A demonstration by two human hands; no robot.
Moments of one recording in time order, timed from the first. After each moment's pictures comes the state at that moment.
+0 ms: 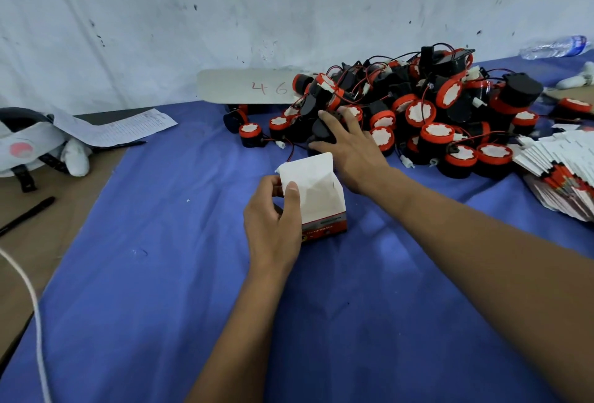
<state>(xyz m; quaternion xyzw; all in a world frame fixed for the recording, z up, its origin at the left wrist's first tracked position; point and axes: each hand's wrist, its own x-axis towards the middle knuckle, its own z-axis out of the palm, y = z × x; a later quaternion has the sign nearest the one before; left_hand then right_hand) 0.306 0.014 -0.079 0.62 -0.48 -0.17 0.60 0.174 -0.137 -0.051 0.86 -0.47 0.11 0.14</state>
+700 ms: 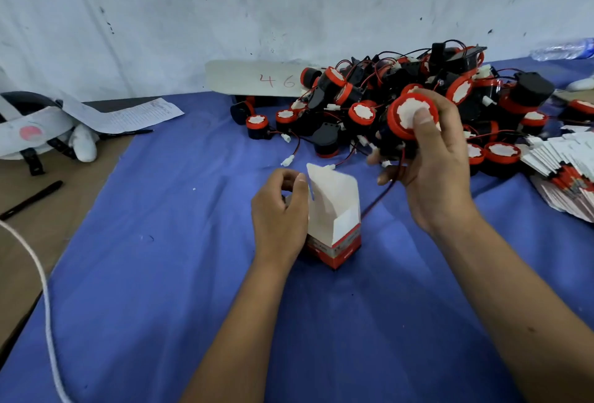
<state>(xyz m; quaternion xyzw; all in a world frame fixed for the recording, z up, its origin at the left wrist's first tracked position) 0.307 0.014 -0.081 0.61 -0.49 -0.17 0.60 0.125 -0.025 -0.019 0.51 -0.25 0.65 -0.50</state>
